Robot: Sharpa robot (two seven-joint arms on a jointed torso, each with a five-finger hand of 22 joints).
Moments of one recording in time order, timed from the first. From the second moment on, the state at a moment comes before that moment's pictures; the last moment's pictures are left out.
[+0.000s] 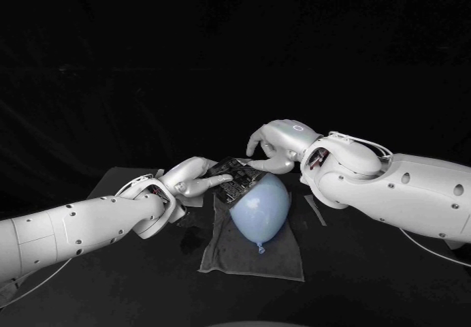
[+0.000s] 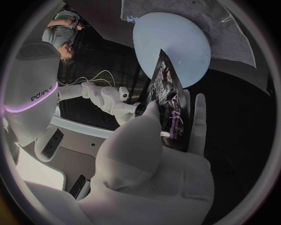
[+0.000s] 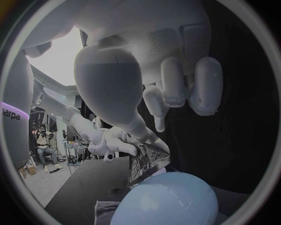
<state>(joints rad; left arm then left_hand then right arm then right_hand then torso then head) 1.08 -0.88 -0.07 1.44 -1.08 -0.51 0.49 1.62 0.26 0.03 0.29 0.04 0.91 0.13 0.36 0.41 1.09 0.12 0.32 0.11 0.96 0.09 0.38 0.45 0.16 0.88 0.29 0.20 0.09 1.40 -0.60 -0.16 1.54 -1.55 -0.38 -0.16 1.26 -0.19 0.35 0.11 0.05 0.95 0.12 0.39 0.31 1.35 0.03 1.22 1.25 1.47 -0.05 1.51 1.31 0.06 1.45 0.06 1.35 1.31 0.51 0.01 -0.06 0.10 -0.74</state>
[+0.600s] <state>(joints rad) 1.08 -0.88 -0.08 1.48 -1.15 -0.51 0.48 1.62 0.26 0.03 0.29 0.04 0.92 0.13 0.36 0.41 1.09 0.12 0.32 0.11 0.96 0.09 0.38 0.45 0.16 0.88 0.29 0.19 0.09 1.40 -0.64 -0.17 1.56 -1.49 -0.28 -0.13 1.25 -0.20 0.31 0.14 0.05 0.94 0.12 0.39 0.31 1.35 0.03 1.23 1.26 1.46 -0.04 1.50 1.31 0.06 1.45 0.06 1.35 1.31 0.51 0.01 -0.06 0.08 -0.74</state>
